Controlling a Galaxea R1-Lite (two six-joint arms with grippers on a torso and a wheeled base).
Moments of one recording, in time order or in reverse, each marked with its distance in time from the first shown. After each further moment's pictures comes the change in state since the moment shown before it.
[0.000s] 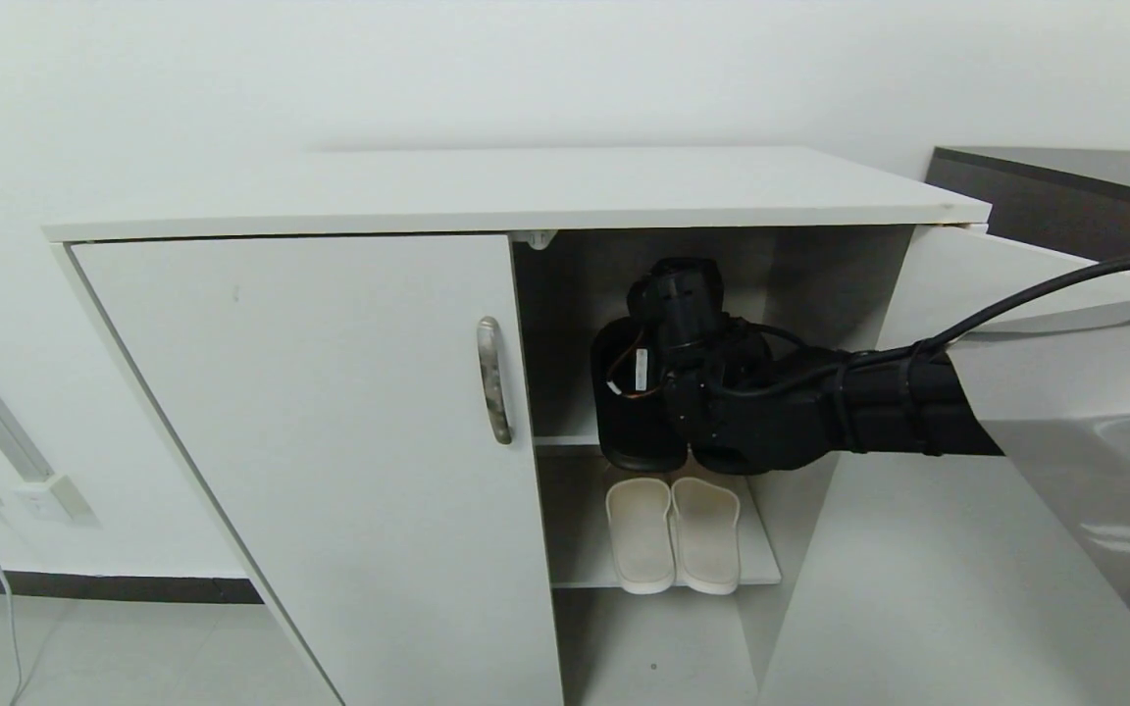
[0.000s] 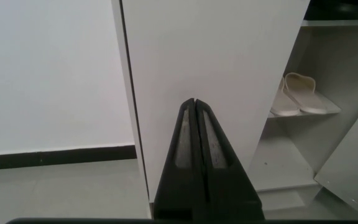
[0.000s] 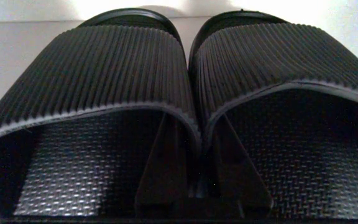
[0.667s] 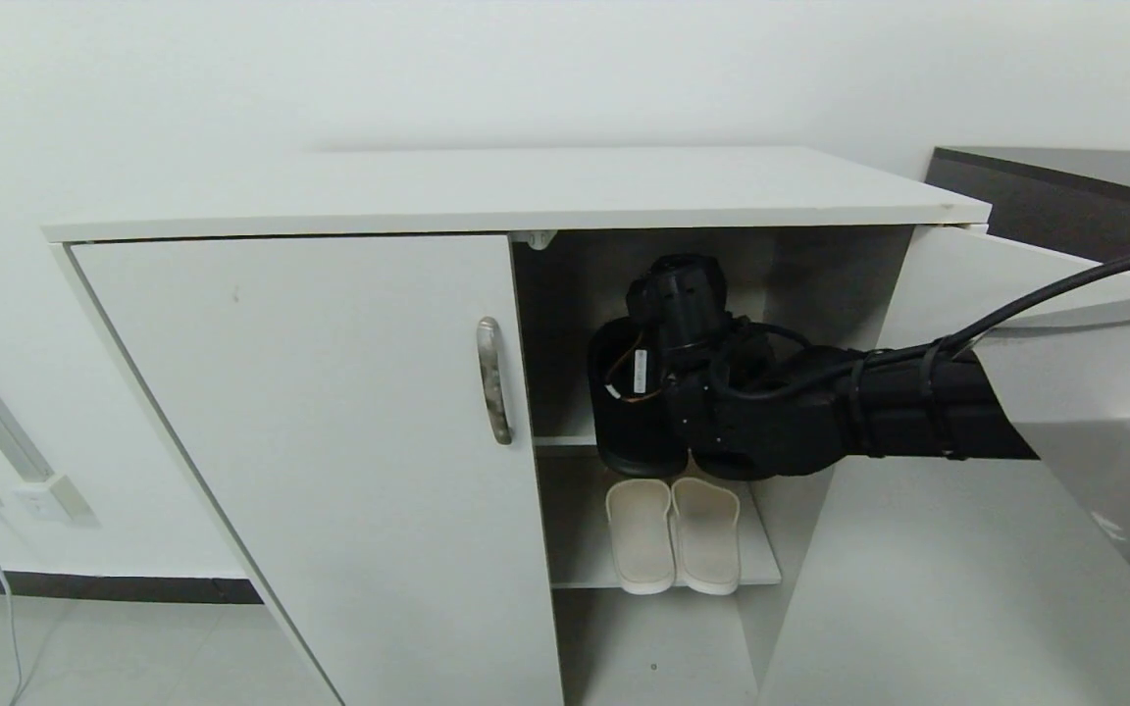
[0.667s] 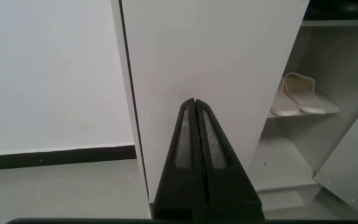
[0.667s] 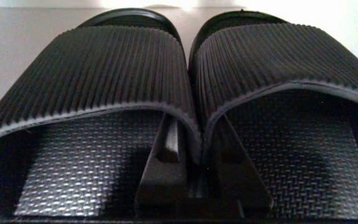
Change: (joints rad) left arm 0.000 0.000 0.000 0.000 0.000 0.000; right arm 0.022 -0.038 0.041 0.003 -0.002 0.013
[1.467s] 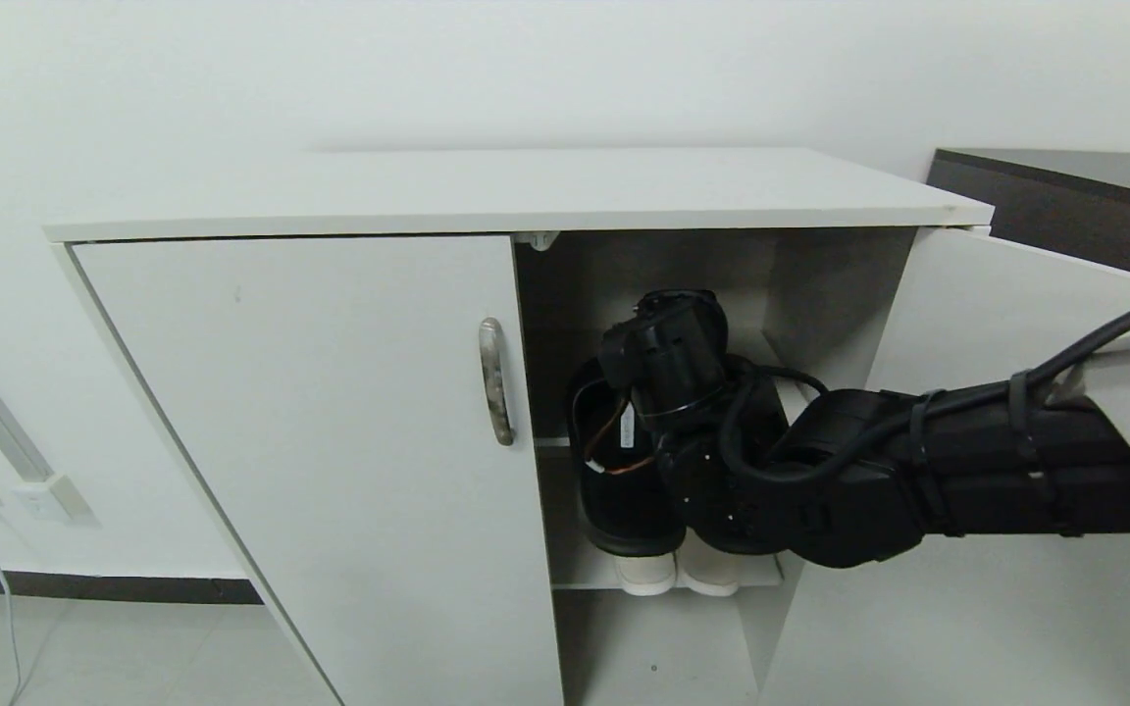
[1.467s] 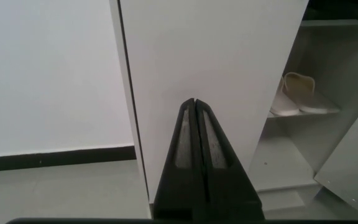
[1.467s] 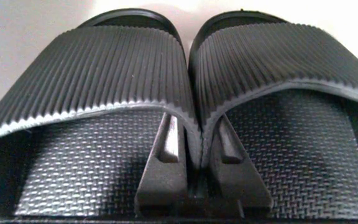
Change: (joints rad) left arm 0.000 0.000 0.000 0.000 -0.002 0.001; right arm 0.120 -0.136 0.232 -0.001 -0.061 0.095
